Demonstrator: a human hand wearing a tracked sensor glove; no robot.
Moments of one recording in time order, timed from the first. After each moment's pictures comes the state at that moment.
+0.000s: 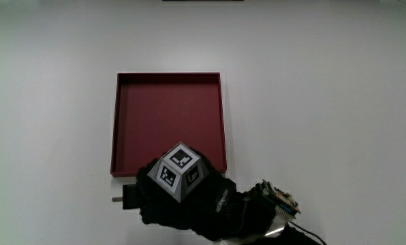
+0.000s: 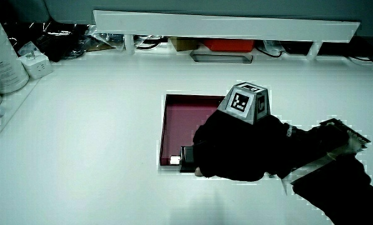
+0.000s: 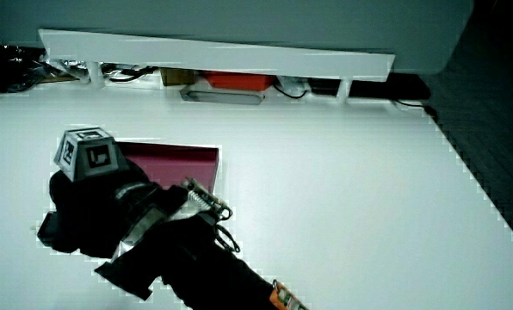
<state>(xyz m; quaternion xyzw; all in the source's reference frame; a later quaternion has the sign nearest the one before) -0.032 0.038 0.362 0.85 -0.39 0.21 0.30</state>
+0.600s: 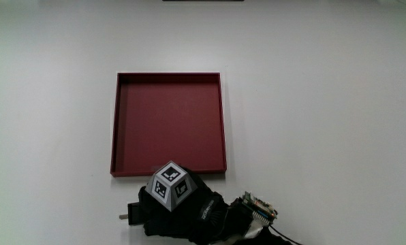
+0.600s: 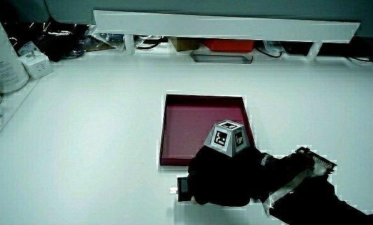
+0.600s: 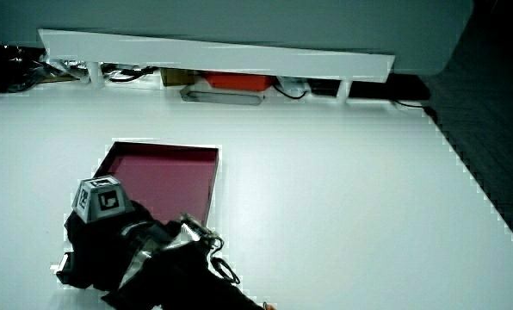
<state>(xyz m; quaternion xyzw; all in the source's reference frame) -0.052 0.067 0.430 0.83 -0.38 0.18 0.36</state>
